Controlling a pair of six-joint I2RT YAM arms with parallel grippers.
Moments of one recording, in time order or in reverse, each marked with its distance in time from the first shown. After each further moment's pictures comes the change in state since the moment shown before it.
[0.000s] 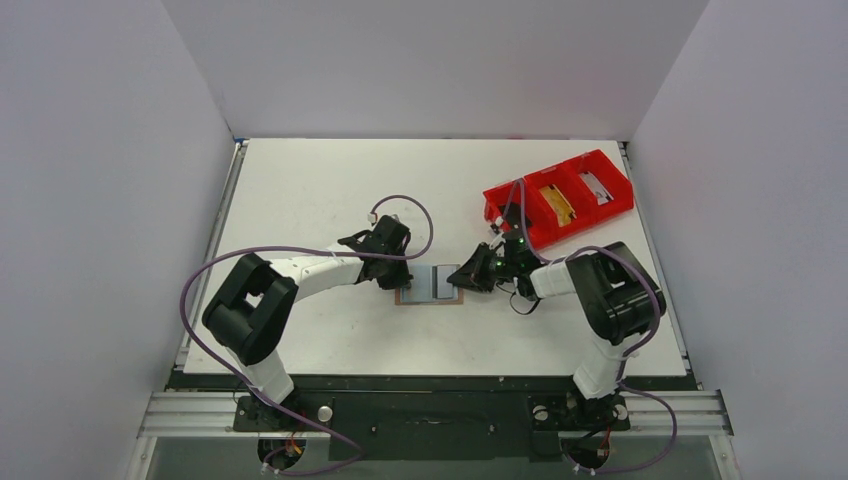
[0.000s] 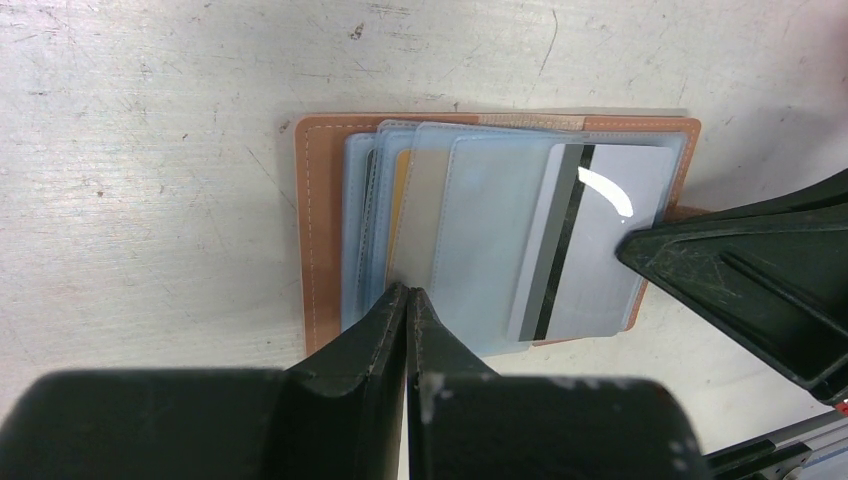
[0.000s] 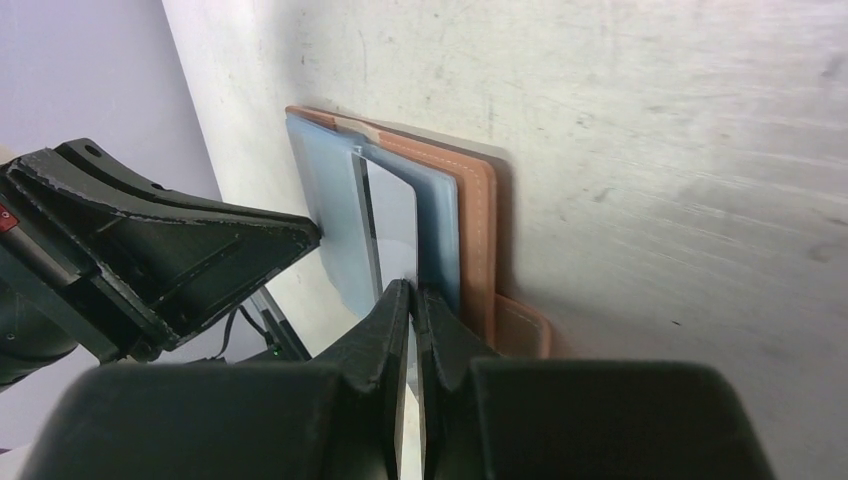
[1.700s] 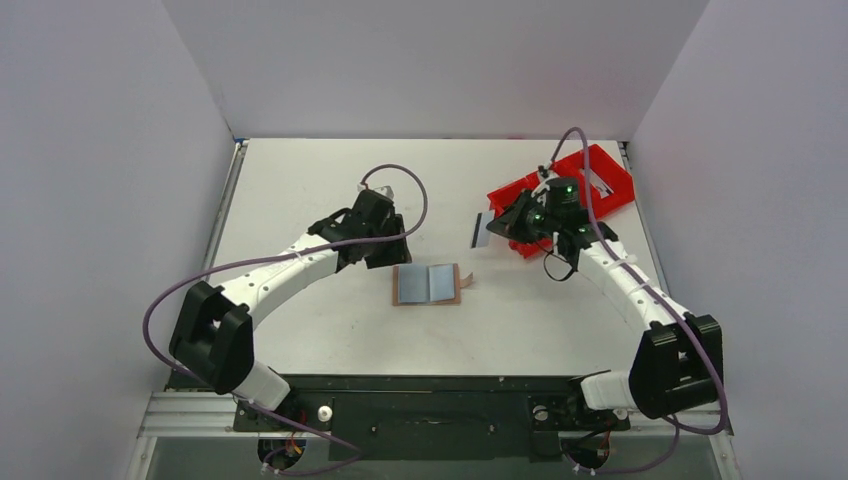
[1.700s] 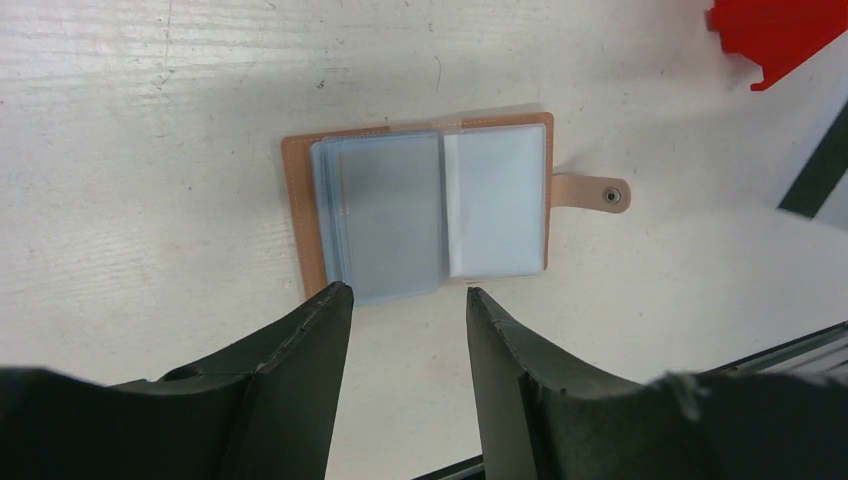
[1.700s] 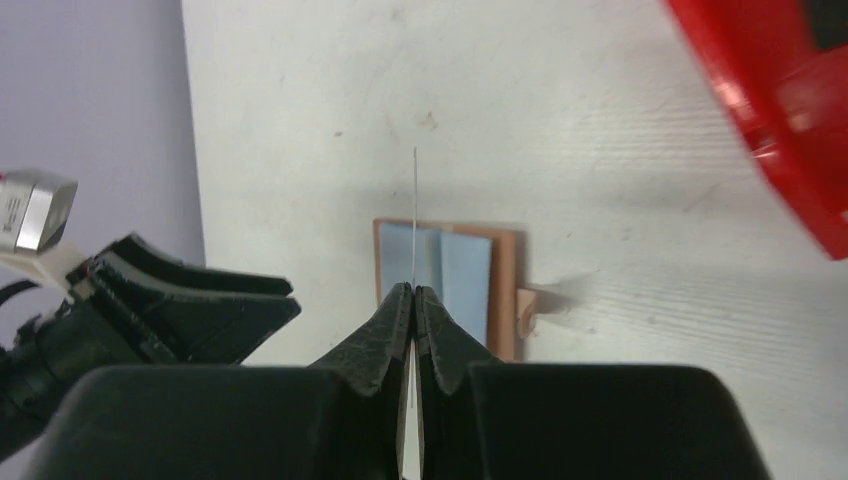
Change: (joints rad) left arm 0.034 -0.194 0.137 -0.203 0.010 0.130; right arm -0.120 -0.447 0.295 -0.683 0.195 -0.206
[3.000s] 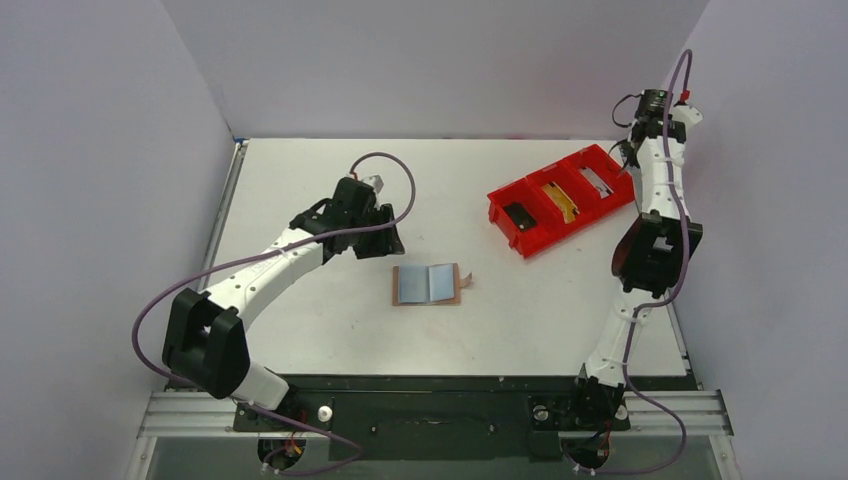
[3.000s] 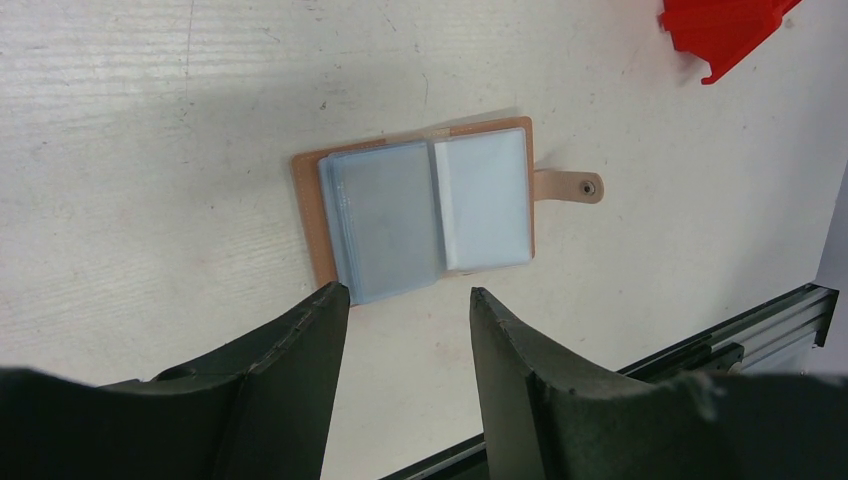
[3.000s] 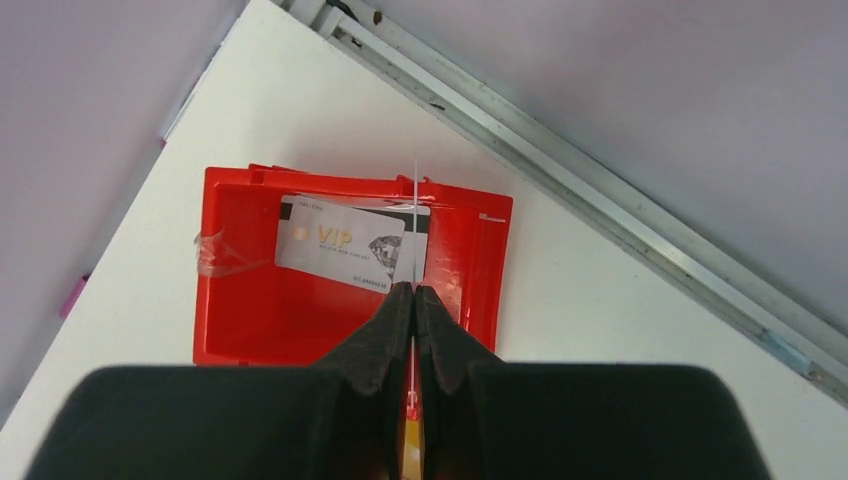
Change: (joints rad) left arm 0.105 -0.049 0.028 -0.022 0.137 0.097; right arm -0.496 0.843 1.271 -0.614 0.797 -0.128
